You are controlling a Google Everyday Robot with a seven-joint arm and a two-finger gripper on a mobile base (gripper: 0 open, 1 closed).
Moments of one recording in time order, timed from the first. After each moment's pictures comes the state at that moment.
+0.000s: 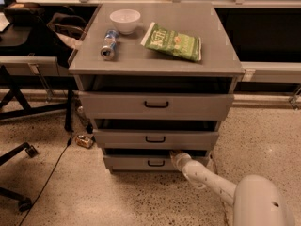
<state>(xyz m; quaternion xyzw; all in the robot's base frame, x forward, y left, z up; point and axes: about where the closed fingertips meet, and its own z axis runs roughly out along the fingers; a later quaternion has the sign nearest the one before) 0.752 -0.154 0.220 -0.22 0.85 0.04 0.48</state>
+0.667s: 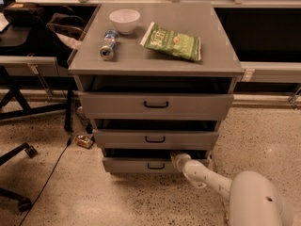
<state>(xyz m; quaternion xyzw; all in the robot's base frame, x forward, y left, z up) 0.751 -0.158 0.209 -0.22 0.86 0.04 0.46</state>
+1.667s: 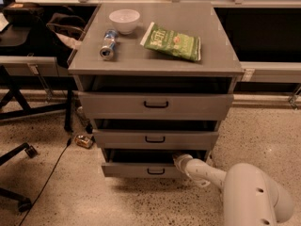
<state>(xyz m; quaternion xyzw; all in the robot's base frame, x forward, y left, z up) 0.742 -0.165 0.202 -0.23 0.87 0.04 0.43</state>
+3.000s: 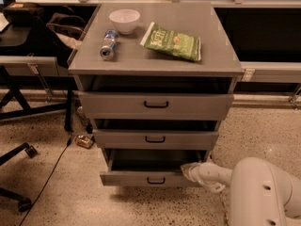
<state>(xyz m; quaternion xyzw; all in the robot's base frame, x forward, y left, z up) 0.670 -0.201 0.193 -0.21 0.92 0.08 0.34</state>
